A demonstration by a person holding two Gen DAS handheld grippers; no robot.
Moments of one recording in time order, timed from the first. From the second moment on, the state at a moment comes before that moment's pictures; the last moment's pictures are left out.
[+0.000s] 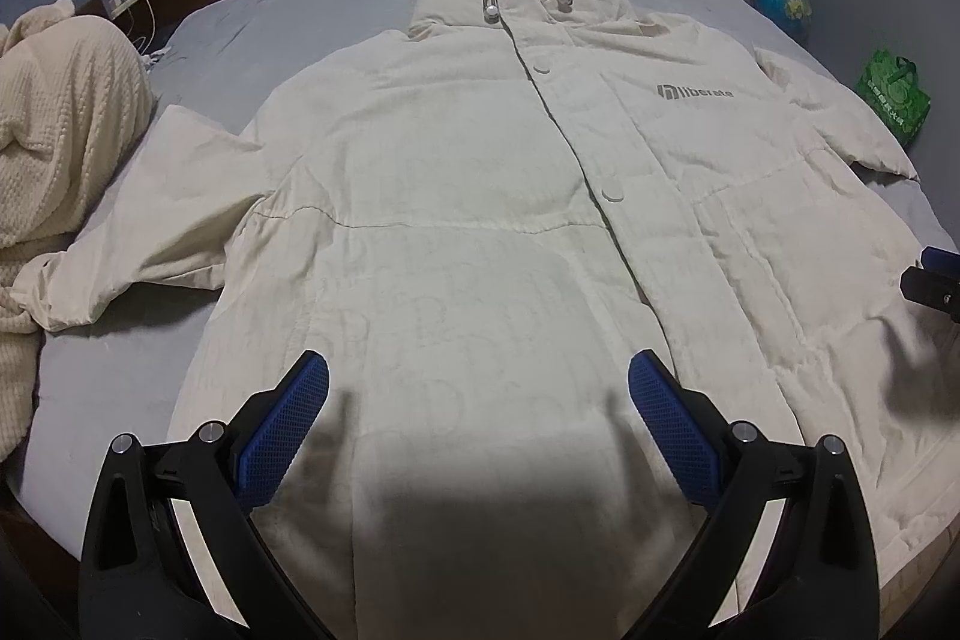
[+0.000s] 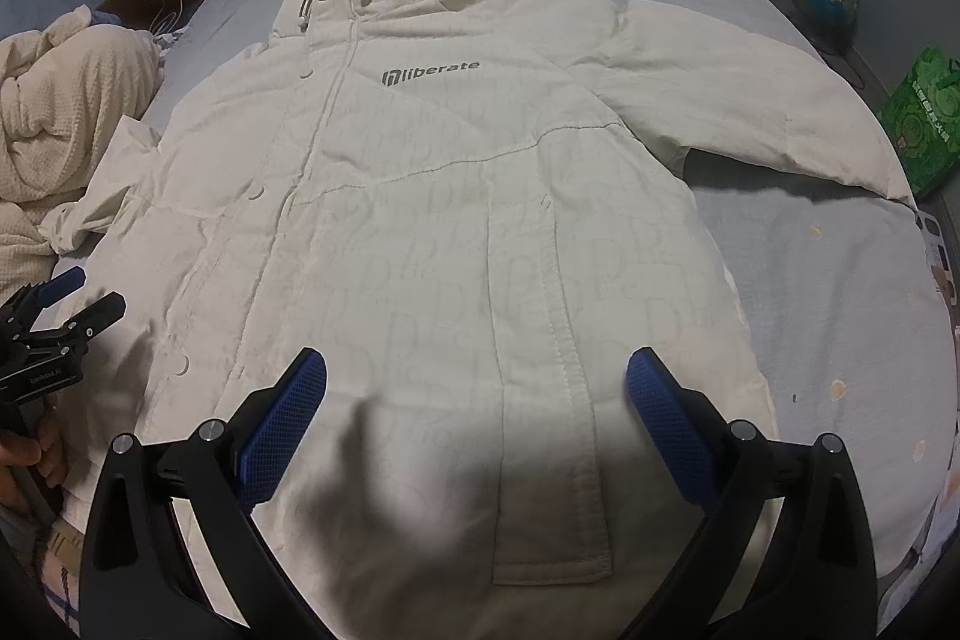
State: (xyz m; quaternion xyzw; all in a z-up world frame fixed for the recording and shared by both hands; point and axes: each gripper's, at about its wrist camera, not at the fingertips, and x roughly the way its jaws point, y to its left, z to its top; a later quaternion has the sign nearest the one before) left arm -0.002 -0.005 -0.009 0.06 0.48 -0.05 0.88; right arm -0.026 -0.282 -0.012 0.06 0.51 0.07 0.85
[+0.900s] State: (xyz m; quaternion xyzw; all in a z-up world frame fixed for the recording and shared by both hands) left arm -0.001 -0.006 -0.008 0.07 0.48 -0.05 0.87; right arm -0.026 -0.282 -0.012 0.06 0.51 0.07 0.85
